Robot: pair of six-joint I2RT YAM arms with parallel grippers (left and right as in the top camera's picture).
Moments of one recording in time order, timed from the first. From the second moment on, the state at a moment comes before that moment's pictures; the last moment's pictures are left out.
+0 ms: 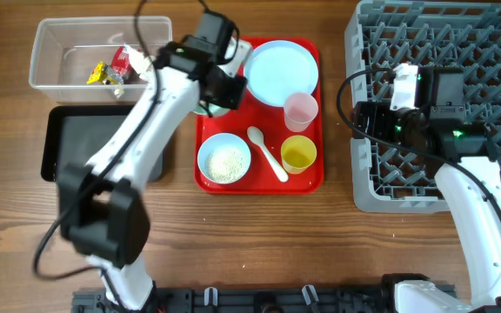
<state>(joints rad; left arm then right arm) -0.38 1.89 1.69 -0.96 0.12 -0.01 0.01 1.32 1.09 -0.72 -0.17 0.04</state>
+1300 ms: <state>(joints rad) 0.53 1.76 1.32 -1.23 1.37 0.37 0.01 1.32 1.09 -0.71 -0.17 0.04</state>
